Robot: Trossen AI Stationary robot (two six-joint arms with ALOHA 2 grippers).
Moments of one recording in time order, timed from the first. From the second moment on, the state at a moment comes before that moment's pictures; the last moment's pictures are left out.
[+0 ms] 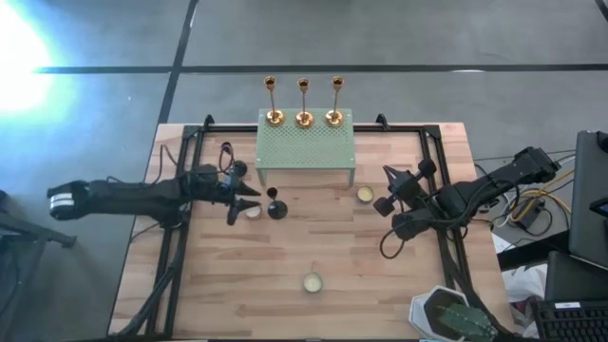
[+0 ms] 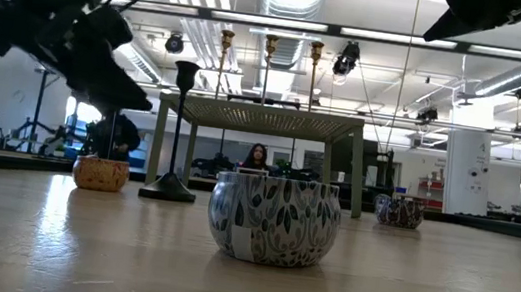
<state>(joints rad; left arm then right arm) 0.31 0.82 0.18 0.28 0.28 -0.08 0.41 1.14 0.96 -0.98 1.27 0.75</state>
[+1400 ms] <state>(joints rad) 0.28 1.21 0.31 0.52 0.28 -0.05 0.41 1.14 0.97 -0.98 1.26 0.75</state>
